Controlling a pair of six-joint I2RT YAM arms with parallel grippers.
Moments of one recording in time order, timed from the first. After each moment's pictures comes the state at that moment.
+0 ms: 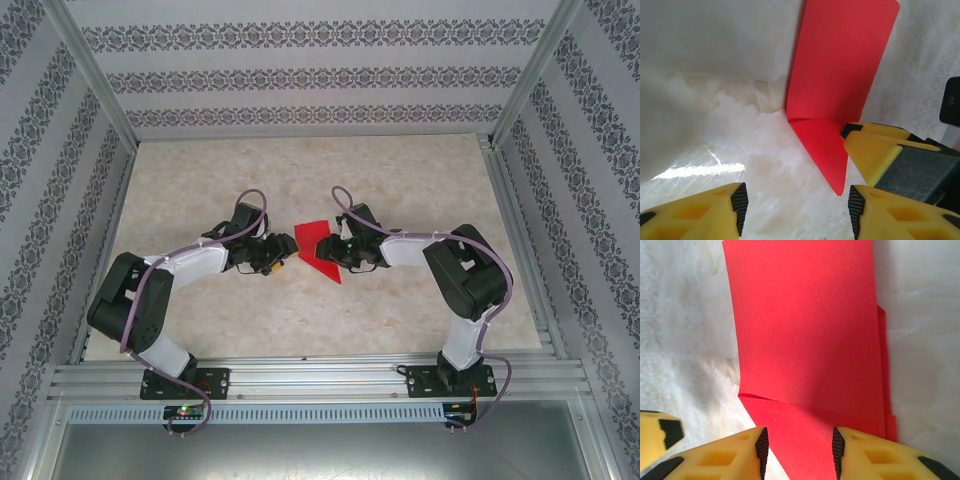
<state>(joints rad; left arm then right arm) -0.41 1.60 0.84 -0.19 0.44 -0.99 0.54 1.84 0.91 0.04 -0.45 0.79</state>
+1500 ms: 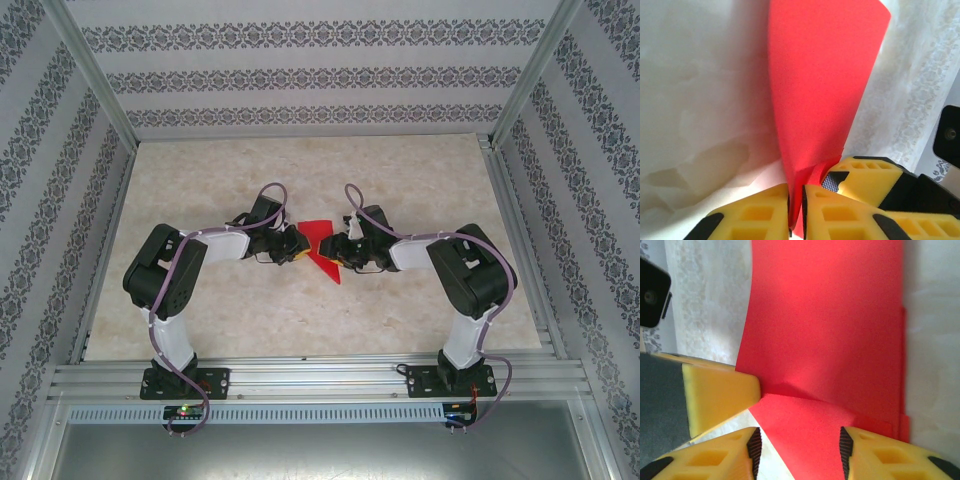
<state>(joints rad) -0.43 1.86 0.99 -0.05 0.53 -1.01 0.47 1.83 0.81 0.21 -0.60 0.82</state>
